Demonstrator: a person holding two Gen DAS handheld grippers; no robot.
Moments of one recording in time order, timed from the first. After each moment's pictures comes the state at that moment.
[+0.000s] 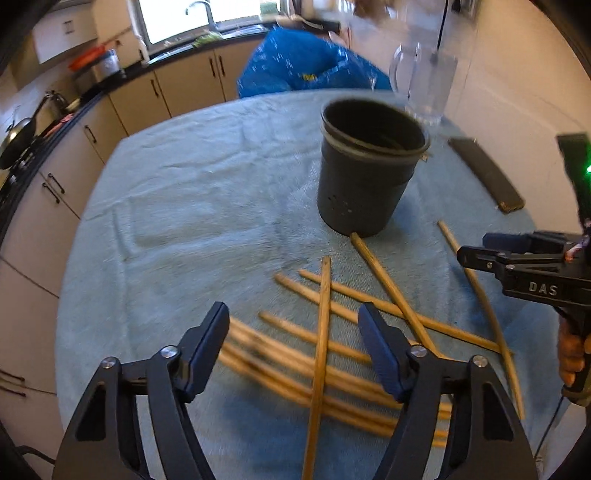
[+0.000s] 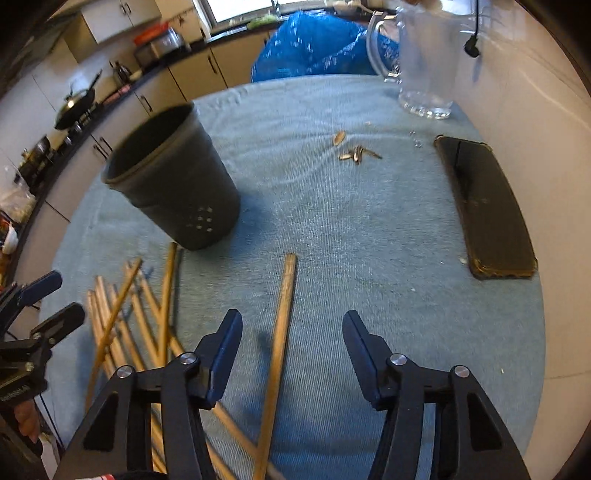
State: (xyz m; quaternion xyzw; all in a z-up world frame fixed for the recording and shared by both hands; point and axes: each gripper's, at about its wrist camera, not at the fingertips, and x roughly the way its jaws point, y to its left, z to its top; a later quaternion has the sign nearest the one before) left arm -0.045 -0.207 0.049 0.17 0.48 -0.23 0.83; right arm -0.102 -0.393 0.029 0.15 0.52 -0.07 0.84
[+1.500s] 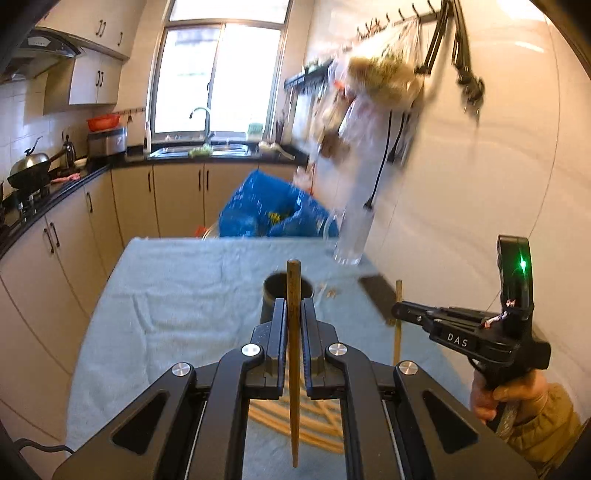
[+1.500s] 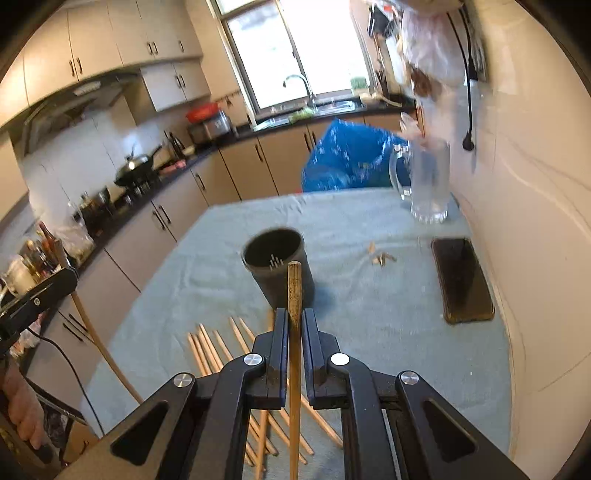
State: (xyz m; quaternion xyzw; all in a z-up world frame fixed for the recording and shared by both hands) left arm -0.156 -0.147 0.223 0.01 0.27 -0.32 0.91; right arm -0.196 -0.359 0.167 0.16 0.32 -0.03 0.93
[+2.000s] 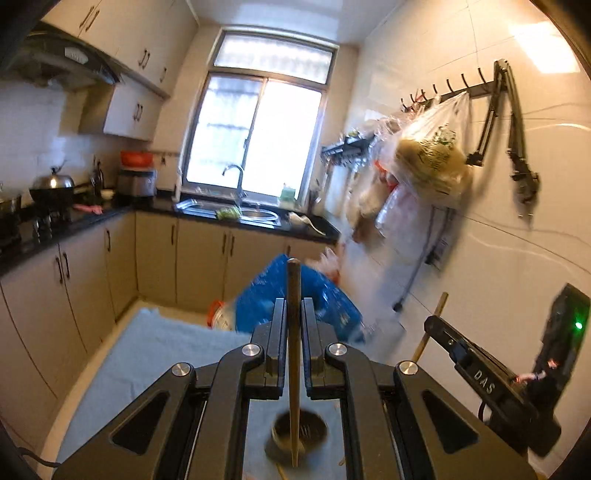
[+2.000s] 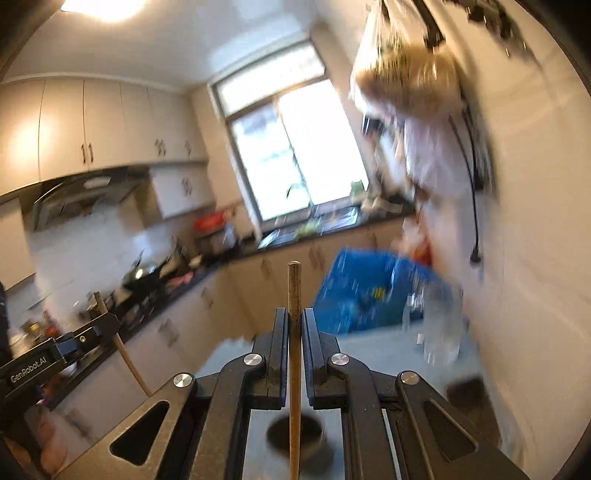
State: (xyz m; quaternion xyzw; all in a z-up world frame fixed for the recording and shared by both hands) left arm -0.048 -0.196 0.290 -0.07 0.17 -0.25 0.95; right arm -0.123 -0.376 0.267 0.16 0.09 -0.08 0.98
